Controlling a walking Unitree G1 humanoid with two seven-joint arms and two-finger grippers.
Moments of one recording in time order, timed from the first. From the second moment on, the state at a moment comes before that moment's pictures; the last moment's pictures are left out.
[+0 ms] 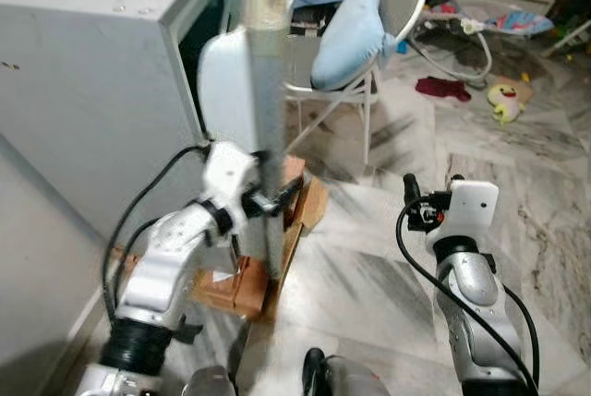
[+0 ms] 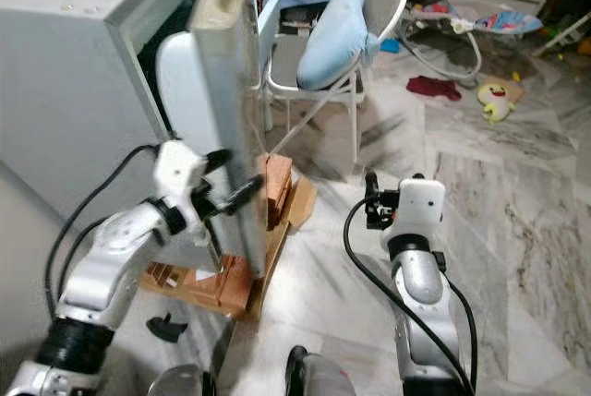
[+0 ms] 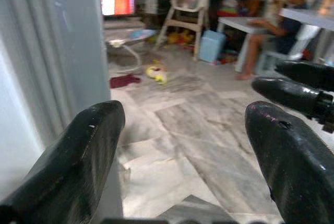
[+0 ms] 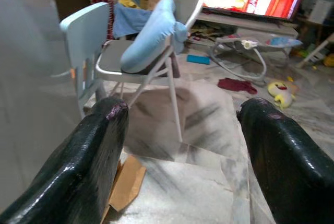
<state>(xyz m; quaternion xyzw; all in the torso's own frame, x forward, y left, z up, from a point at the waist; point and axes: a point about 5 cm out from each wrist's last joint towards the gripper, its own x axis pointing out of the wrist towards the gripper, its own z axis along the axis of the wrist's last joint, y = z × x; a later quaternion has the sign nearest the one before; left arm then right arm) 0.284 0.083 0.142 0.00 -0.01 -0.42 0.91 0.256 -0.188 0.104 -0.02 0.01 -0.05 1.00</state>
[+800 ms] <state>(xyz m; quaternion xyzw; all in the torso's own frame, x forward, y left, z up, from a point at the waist) 0.288 0.151 0.109 0.01 0.03 -0.26 0.96 0.268 -0.183 0.106 -0.02 -0.01 -0.03 1.00</state>
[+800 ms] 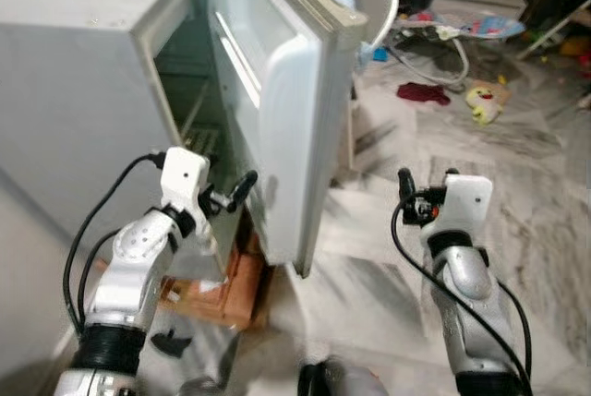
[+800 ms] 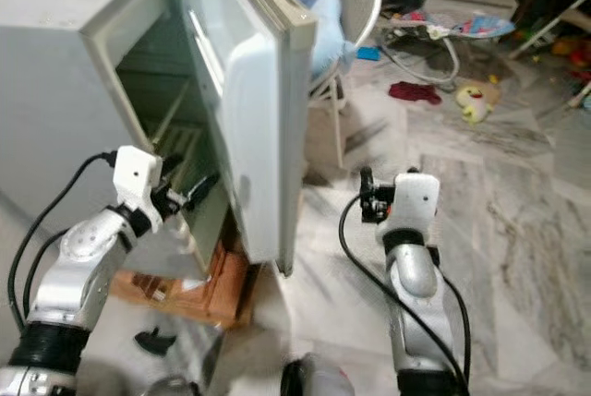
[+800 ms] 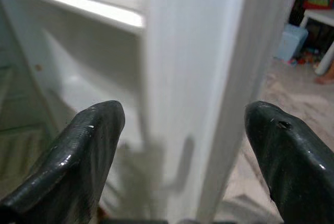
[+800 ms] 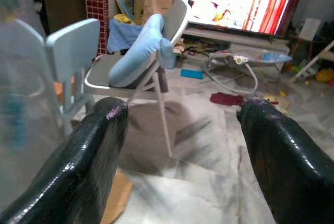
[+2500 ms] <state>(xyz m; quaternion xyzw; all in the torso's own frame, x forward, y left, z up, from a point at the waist) 0.308 0.132 0.100 0.06 0.02 -0.28 0.96 0.269 -0.164 0.100 0.00 0.00 -0.02 1.00</state>
